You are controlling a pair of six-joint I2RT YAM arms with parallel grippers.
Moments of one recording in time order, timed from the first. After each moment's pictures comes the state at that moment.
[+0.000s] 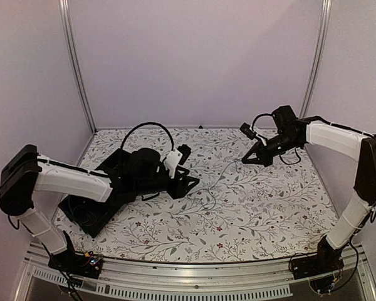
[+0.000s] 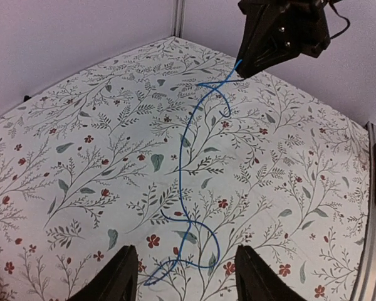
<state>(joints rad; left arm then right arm) -0.95 1.57 0.78 0.40 -0.01 -0.14 0.33 1.67 1.28 -0.64 -0.72 -0.55</state>
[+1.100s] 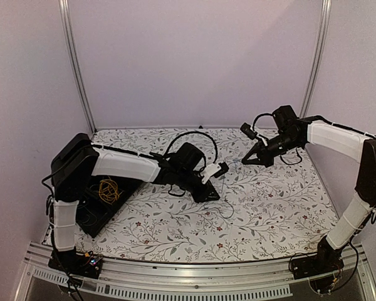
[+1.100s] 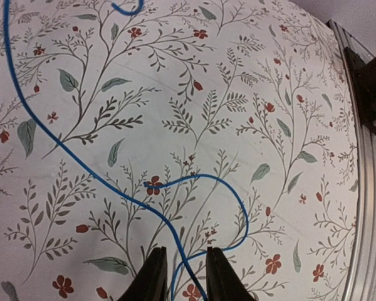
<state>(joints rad) -0.93 2.08 1.39 -0.13 0.39 0.05 0.34 1.65 1.29 -0.68 -0.76 -0.56</state>
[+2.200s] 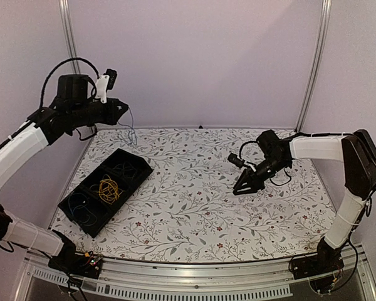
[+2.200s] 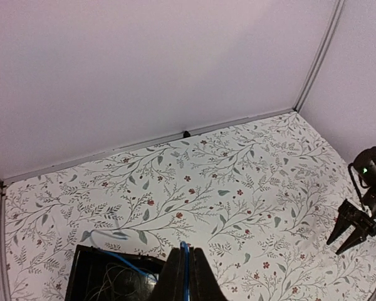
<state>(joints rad) -0.46 1.27 1.31 -0.38 0.07 -0.13 0.44 1.77 1.14 -0.64 -0.81 -0.60</state>
